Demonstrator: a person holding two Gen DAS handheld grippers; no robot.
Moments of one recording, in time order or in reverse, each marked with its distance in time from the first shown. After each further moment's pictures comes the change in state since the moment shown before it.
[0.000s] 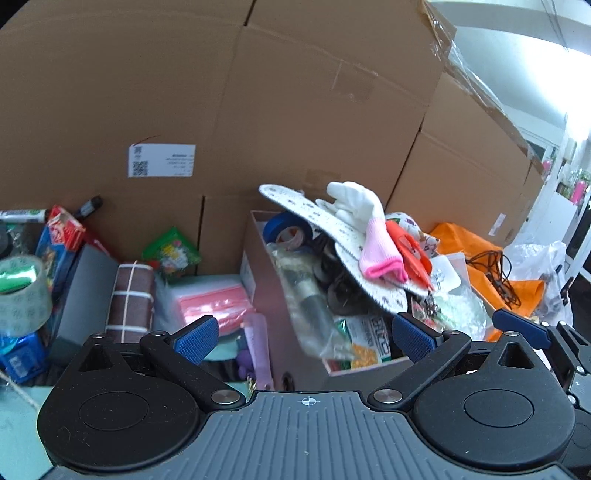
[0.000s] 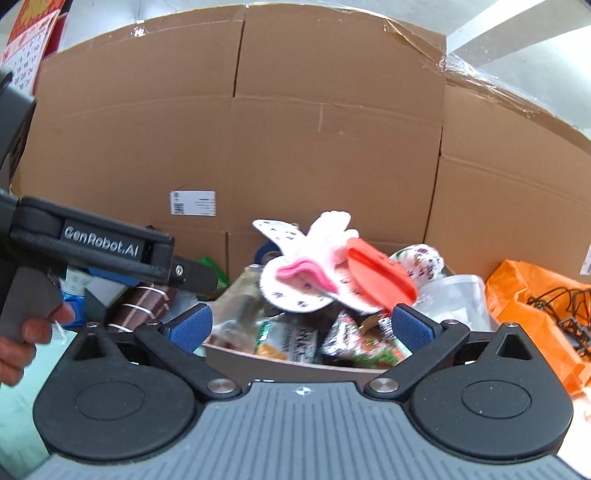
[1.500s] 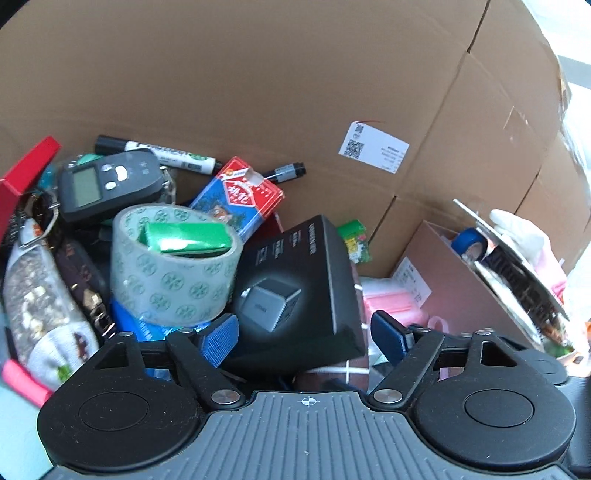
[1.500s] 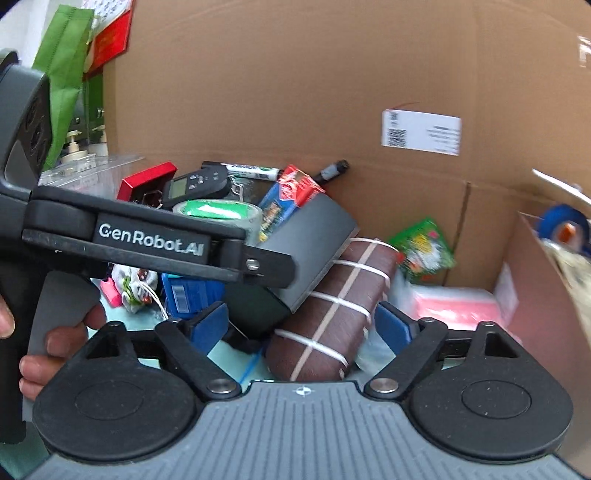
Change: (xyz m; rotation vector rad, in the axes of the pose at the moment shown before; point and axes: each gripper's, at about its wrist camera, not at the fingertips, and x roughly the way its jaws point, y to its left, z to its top) left arm -0.001 0.189 -0.026 -0.164 -0.052 0.085; right arm 0.149 0.176 -0.022 -0.109 0.140 0.400
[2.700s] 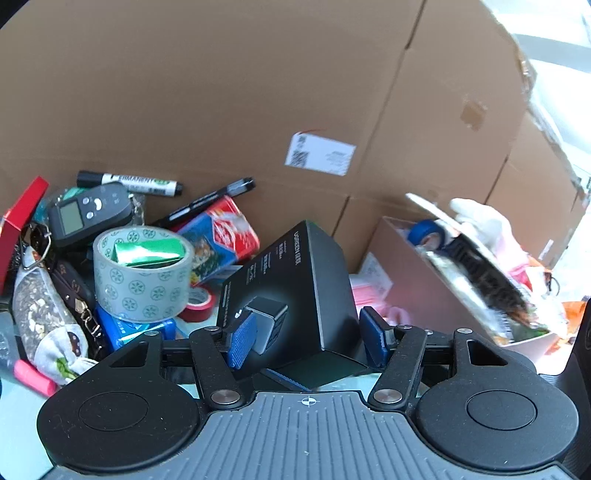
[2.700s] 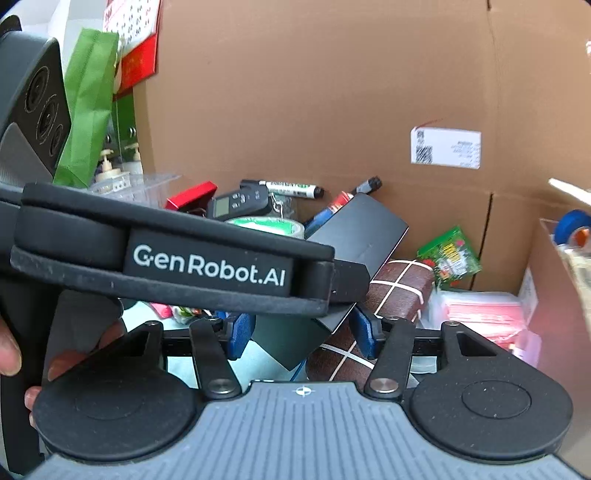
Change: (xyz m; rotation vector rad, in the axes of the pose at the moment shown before) left arm -0.034 -0.050 -0.006 0.080 -0.019 0.007; right arm -0.032 0.010 0.008 0.038 -0.033 0.086
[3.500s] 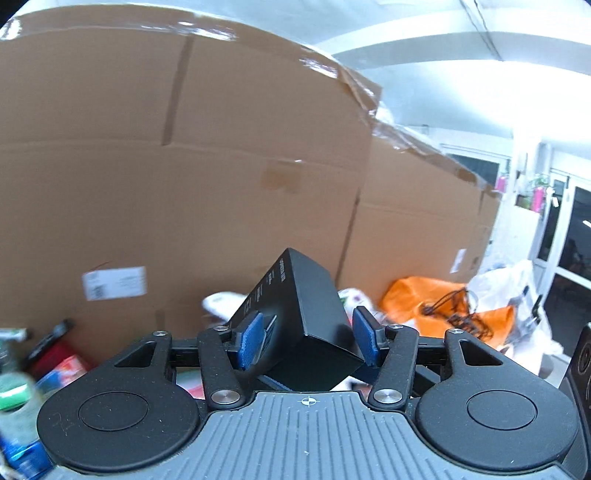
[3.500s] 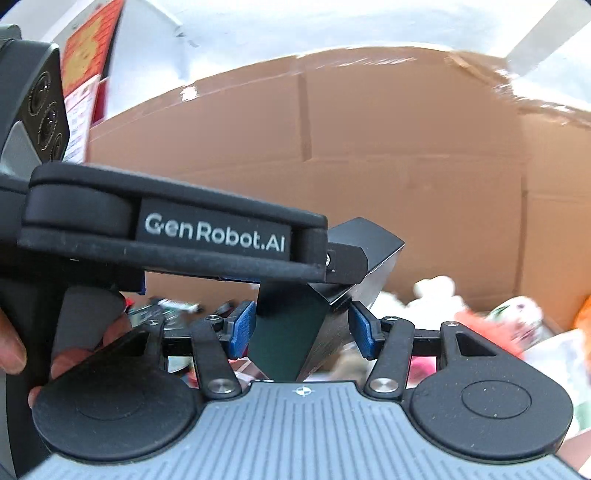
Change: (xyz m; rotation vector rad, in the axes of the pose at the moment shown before) left arm -0.008 -0.189 0.067 0.221 -0.133 -0.212; right arm -0.146 -0.103 0.040 0.077 -0.283 -0.237
